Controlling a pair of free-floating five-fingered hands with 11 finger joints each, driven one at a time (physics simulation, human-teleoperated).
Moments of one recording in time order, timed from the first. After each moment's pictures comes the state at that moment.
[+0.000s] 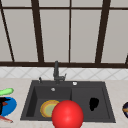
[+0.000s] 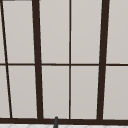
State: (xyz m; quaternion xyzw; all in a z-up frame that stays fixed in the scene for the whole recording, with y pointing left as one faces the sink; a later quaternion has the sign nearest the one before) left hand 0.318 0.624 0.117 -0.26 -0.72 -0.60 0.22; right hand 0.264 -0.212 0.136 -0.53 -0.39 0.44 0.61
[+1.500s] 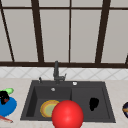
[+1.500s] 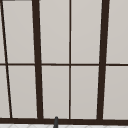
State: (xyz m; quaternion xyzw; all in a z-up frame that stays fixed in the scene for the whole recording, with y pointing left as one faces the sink) left hand 0.323 0.609 0.179 -0.20 -0.76 -0.60 0.16; right hand 0.264 -0.212 0.136 -0.53 -0.39 0.44 0.61
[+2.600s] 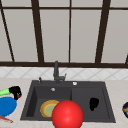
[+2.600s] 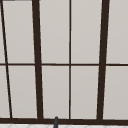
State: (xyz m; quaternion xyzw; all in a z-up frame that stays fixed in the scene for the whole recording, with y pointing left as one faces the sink) left hand 0.330 0.480 0.235 -0.19 -0.75 -0.61 0.17; right hand 0.264 -0.212 0.136 -0.53 -0.39 0.44 0.61
